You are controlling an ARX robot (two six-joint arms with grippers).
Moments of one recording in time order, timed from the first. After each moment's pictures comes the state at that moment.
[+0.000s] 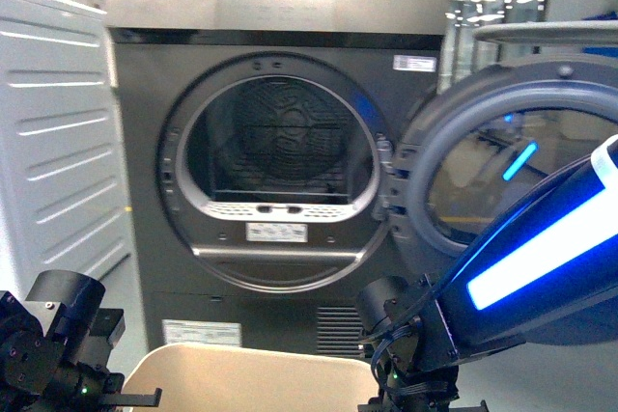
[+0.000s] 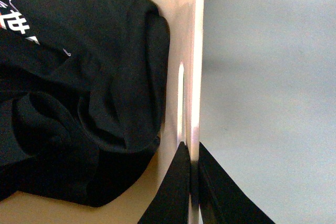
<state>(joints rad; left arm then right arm) 0.00 2.44 1.40 0.18 -0.08 0.02 0.31 2.60 1.77 -0.36 0.18 0.26</state>
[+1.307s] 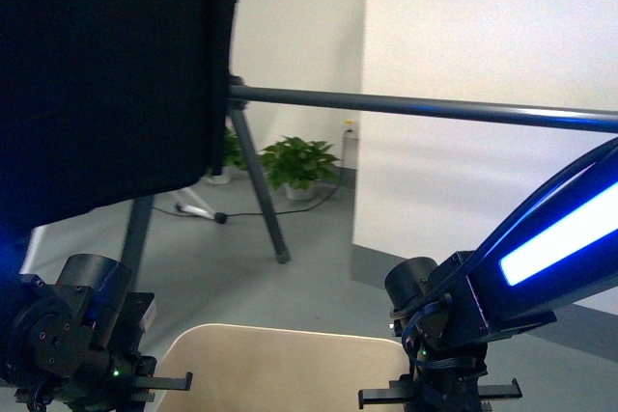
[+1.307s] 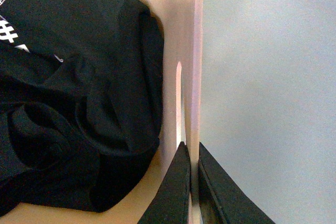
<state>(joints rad) -0.03 2.43 1.40 0.18 -0.06 0.02 0.27 2.58 1.77 -0.36 0.21 0.25</state>
